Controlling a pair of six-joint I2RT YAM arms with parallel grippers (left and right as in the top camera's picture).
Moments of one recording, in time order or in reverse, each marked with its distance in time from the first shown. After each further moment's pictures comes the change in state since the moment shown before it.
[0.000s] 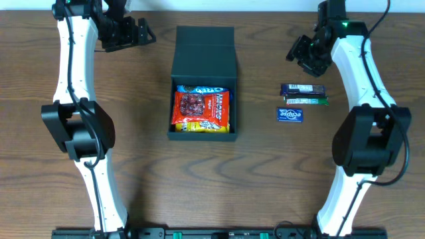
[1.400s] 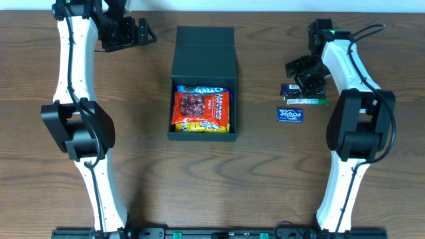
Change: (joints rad) left arm 0.000 0.000 0.000 0.001 0.000 0.000; right arm -0.020 0.169 -0.003 -0.089 0.065 0.494
